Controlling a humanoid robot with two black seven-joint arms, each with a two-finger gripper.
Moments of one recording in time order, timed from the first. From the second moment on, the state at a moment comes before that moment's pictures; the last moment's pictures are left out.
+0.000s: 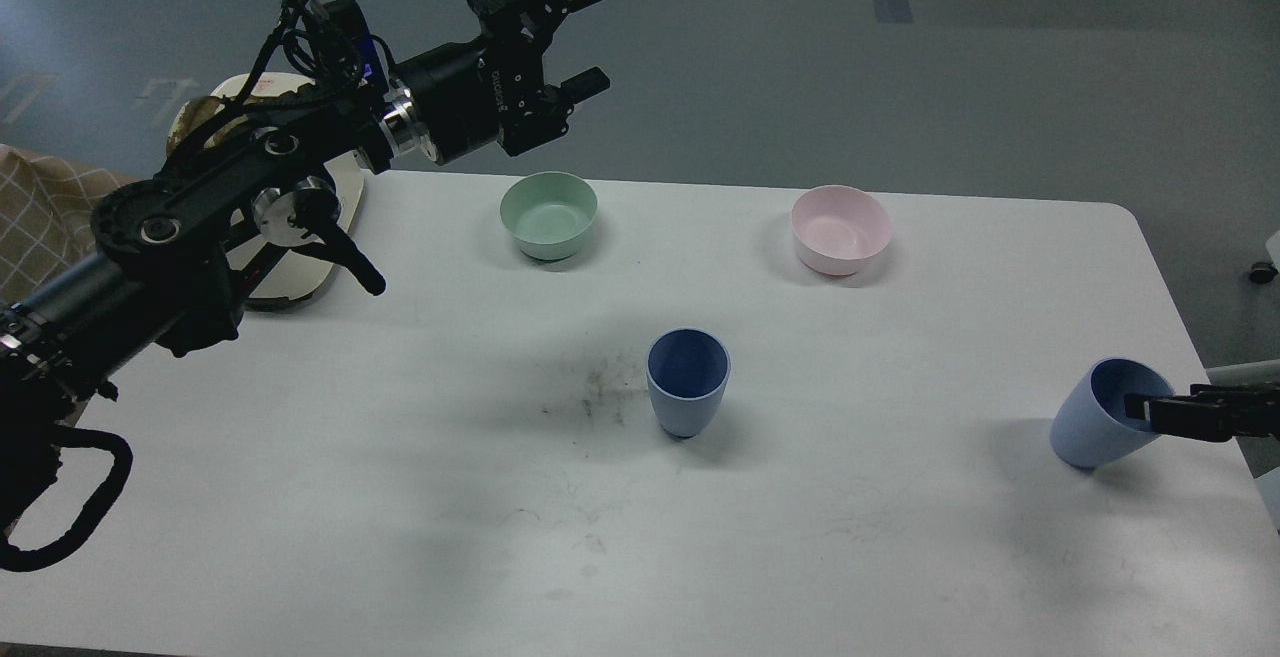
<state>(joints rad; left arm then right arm) -0.95 0.41 -0.65 -0.96 0.62 -0.49 -0.26 0.60 -1.05 0.46 1.10 -1.74 0.41 0.47</state>
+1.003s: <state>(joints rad) -0.93 0.42 -0.66 -0.97 0.62 -0.49 -0.25 0.86 -1.22 0.48 1.38 -1.81 0.49 0.48</state>
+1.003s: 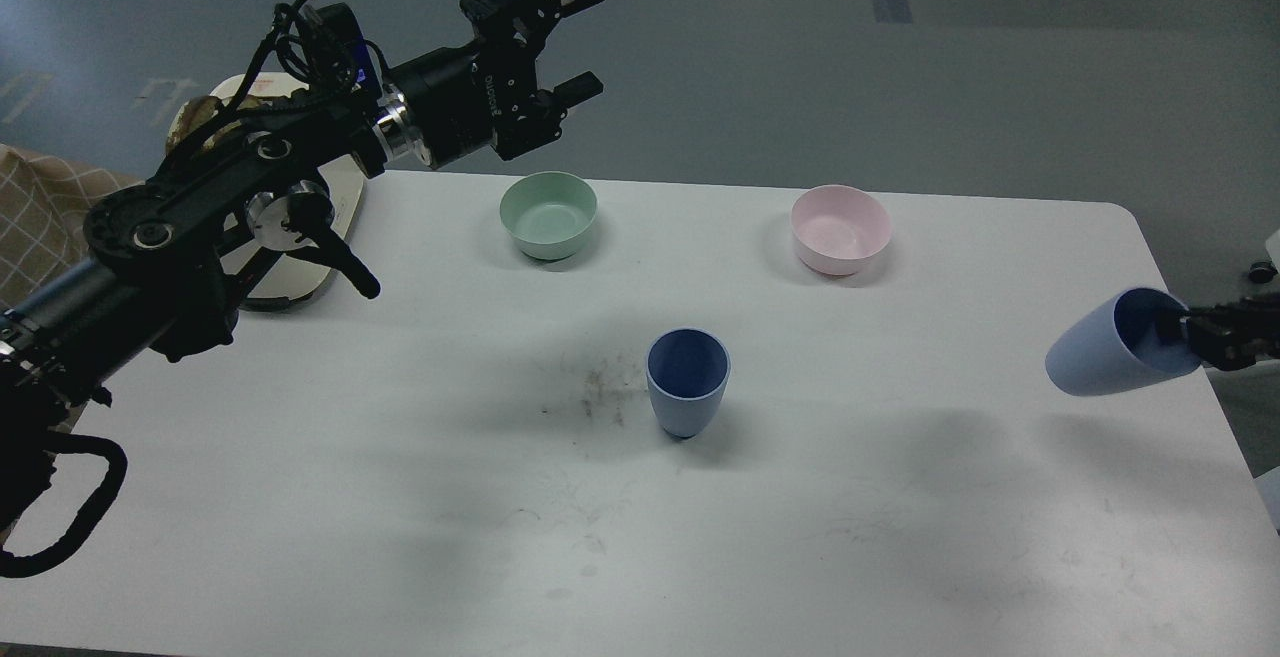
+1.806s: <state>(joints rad) -0.93 0.46 -0.66 -0.98 0.62 -0.49 -0.25 1.15 -0.79 0.45 1.39 -1.94 0.49 0.48</state>
